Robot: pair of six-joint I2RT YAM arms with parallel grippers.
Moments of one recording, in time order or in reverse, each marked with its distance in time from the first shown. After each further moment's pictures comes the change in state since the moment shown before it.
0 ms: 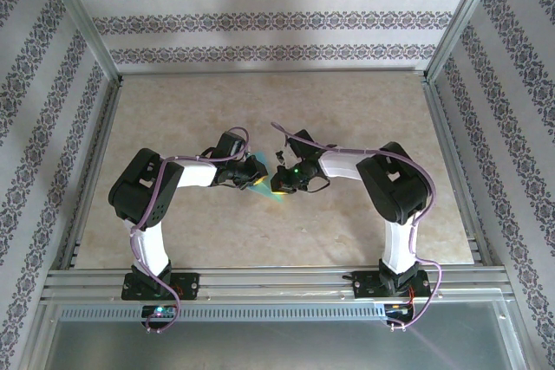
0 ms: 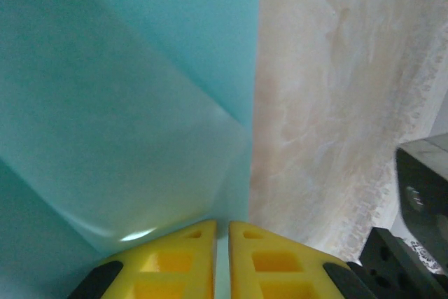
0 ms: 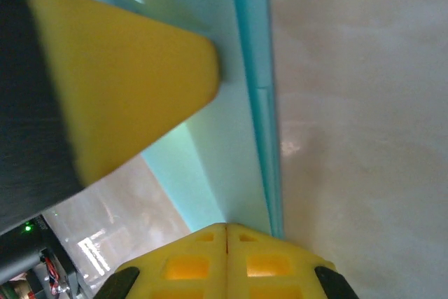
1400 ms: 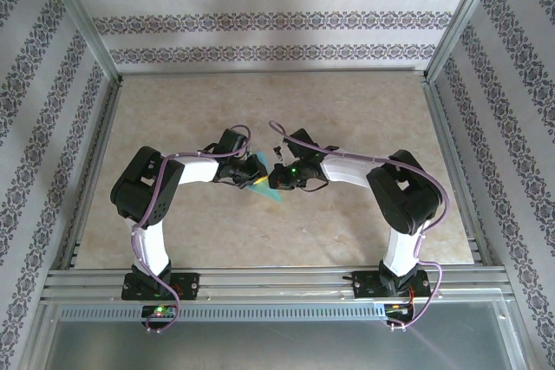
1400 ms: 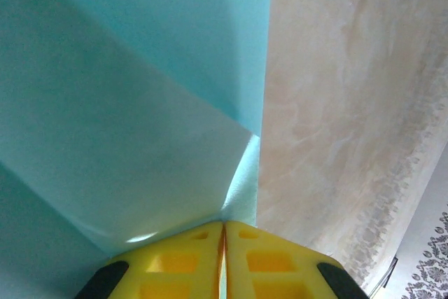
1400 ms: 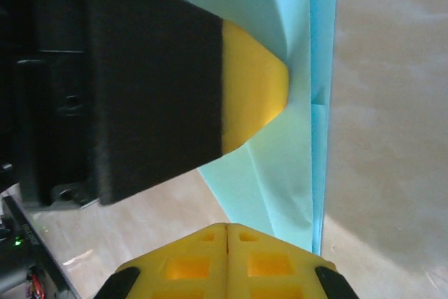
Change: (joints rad) left arm 0.000 0.018 0.064 -0.118 0.004 0.057; right arm 0.048 -0.100 -0.018 0.026 0.123 0.011
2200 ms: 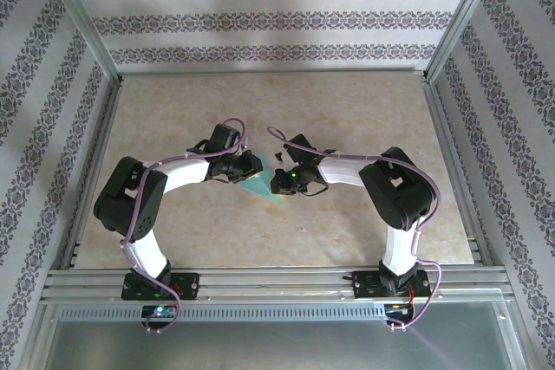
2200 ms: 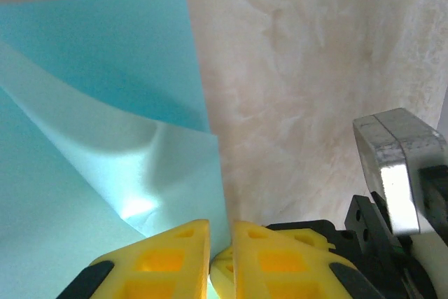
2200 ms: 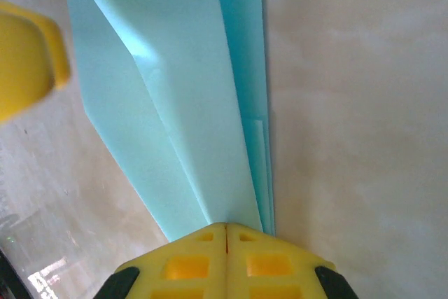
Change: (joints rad) left arm 0.020 -0.150 -0.024 -0.066 -0.021 0.138; right arm 0.005 0.035 -0.040 0.014 0.032 -0.001
